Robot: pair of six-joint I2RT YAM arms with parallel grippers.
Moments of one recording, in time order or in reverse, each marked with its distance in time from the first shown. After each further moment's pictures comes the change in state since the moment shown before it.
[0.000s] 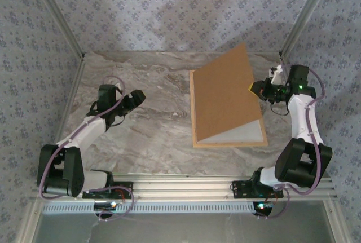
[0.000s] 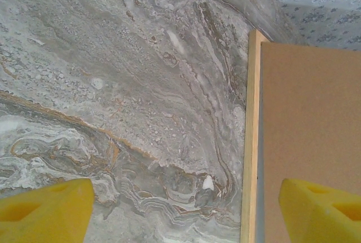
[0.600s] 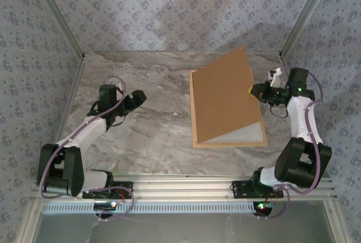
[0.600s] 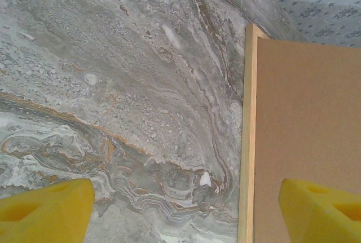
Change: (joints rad) left arm -0.007 0.002 0.000 0.001 0.013 0.002; right arm -0.018 -0.003 -0.052 0.045 -0.015 -0.042
